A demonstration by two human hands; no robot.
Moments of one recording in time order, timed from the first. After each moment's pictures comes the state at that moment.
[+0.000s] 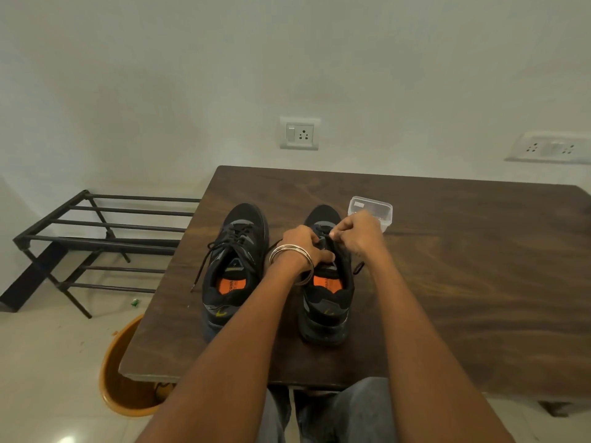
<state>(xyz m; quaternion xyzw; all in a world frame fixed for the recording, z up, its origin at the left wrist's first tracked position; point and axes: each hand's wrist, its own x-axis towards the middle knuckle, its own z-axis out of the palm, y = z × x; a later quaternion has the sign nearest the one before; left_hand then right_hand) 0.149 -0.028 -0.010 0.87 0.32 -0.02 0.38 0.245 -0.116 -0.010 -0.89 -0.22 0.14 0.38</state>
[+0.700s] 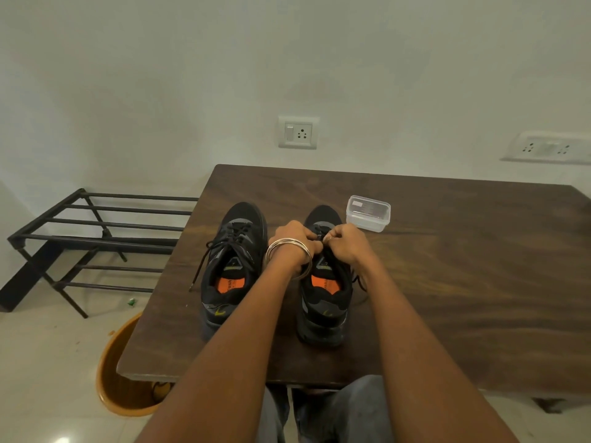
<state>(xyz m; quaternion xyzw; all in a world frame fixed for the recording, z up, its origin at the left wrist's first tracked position) 0.147 -0.020 -0.010 0.85 0.35 0.01 0.39 0.238 -0.110 -0.030 -0.89 -0.24 0.20 0.34</state>
